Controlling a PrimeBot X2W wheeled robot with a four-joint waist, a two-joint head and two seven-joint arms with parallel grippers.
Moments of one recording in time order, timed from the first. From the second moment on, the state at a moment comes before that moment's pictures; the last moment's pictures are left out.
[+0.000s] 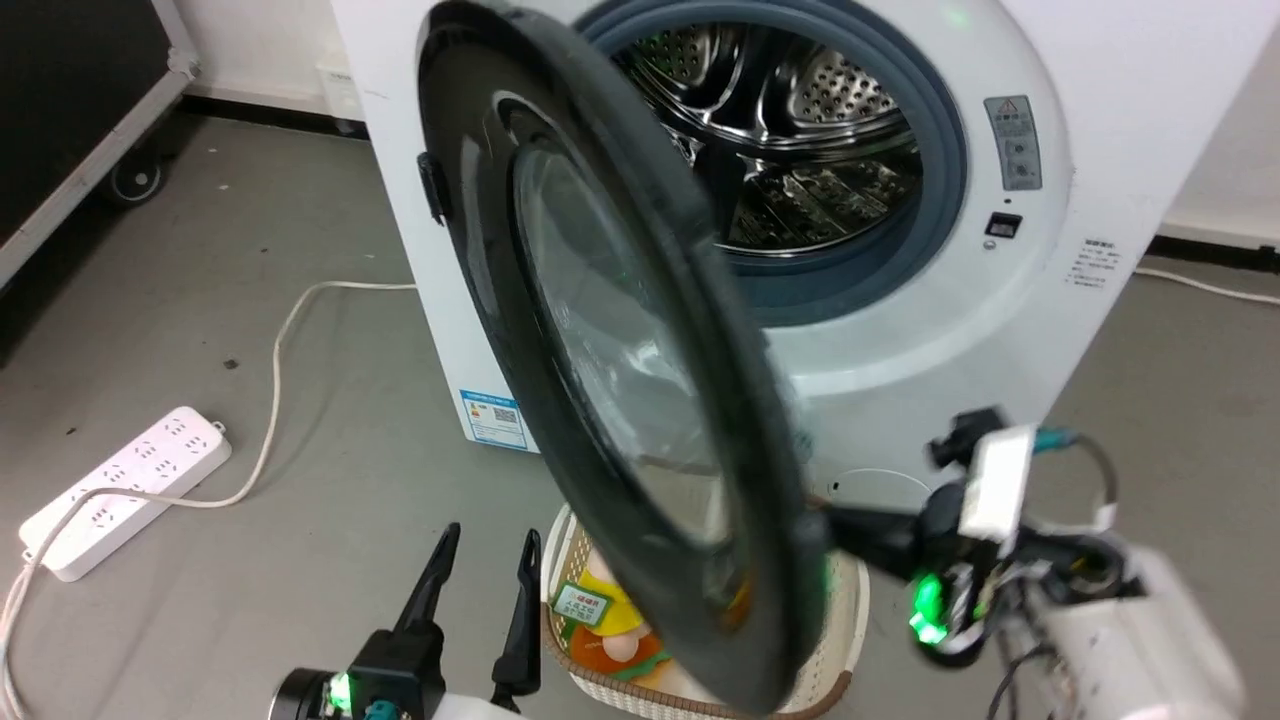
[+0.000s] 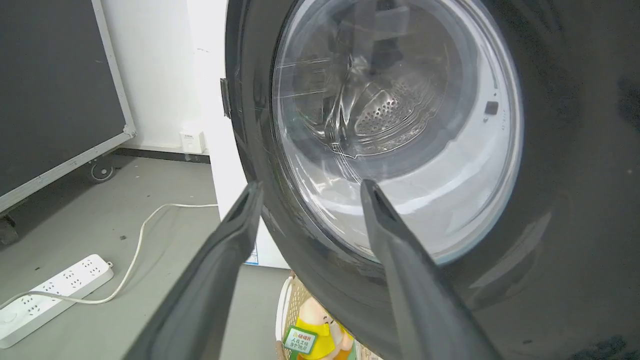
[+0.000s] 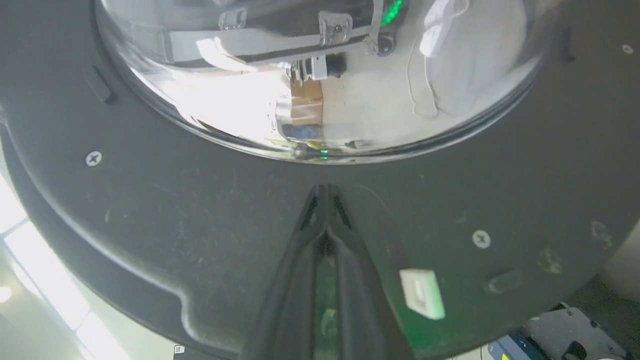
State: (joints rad) left arm 0.03 0.05 -0.21 0.07 -0.12 0.06 -0.26; right arm -0.57 -0.06 -0.01 0.78 1.52 0.13 1.12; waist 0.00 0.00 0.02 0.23
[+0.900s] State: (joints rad) left arm 0.06 0.05 -0.18 0.08 -0.13 0.05 -0.26; right arm -0.45 -0.13 0.36 0.52 1.72 0.13 0.72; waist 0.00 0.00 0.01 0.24
